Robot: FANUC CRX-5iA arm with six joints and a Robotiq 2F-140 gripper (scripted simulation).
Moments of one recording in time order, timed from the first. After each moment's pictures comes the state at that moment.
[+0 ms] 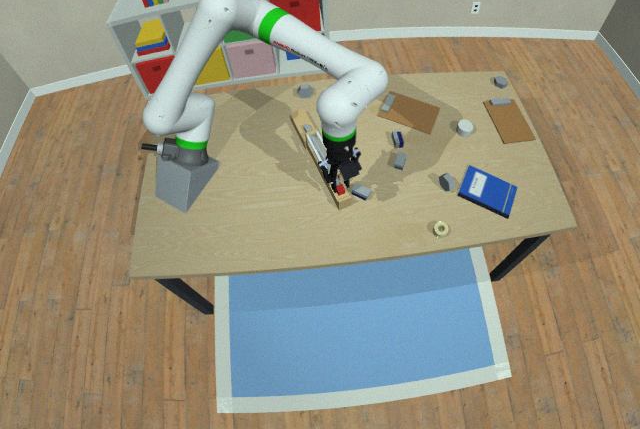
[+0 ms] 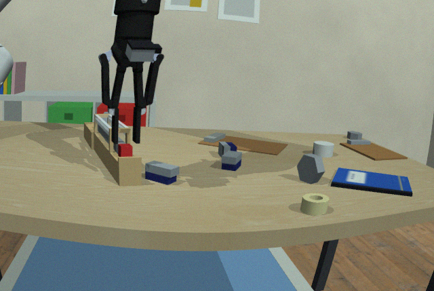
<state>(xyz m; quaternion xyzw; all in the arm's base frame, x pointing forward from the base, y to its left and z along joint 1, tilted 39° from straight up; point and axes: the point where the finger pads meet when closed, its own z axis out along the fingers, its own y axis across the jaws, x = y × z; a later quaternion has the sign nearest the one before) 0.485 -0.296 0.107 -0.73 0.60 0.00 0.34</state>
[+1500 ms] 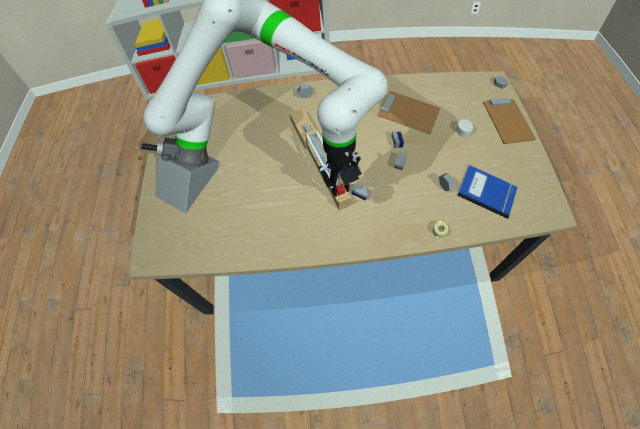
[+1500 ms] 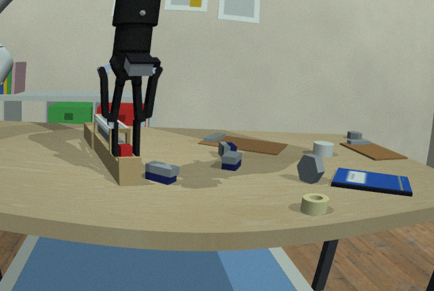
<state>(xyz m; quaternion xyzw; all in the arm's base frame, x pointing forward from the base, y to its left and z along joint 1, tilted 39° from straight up) 0.495 -0.284 0.088 -0.73 0.60 0.00 0.34</state>
